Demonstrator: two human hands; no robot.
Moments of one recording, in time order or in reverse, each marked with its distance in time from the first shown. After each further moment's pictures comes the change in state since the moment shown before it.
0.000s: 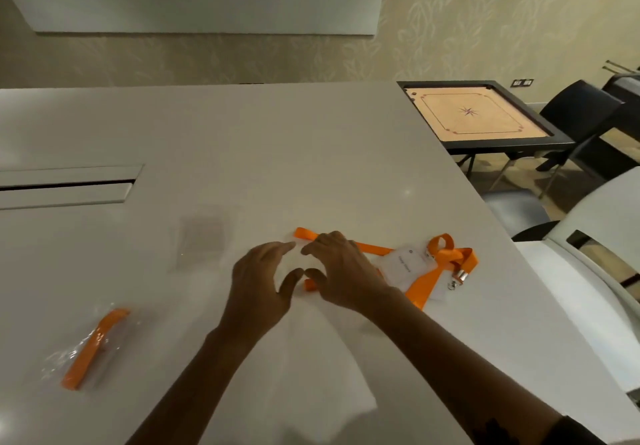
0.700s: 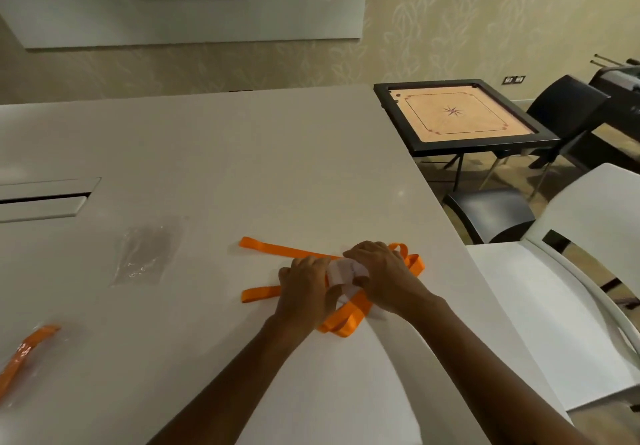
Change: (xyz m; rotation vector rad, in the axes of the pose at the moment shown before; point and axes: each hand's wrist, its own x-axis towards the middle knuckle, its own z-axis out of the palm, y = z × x) left_hand 0.042 0.128 0.148 0.209 -0.244 -0.130; right_hand -0.076 0.163 -0.058 0.015 -0.087 0.208
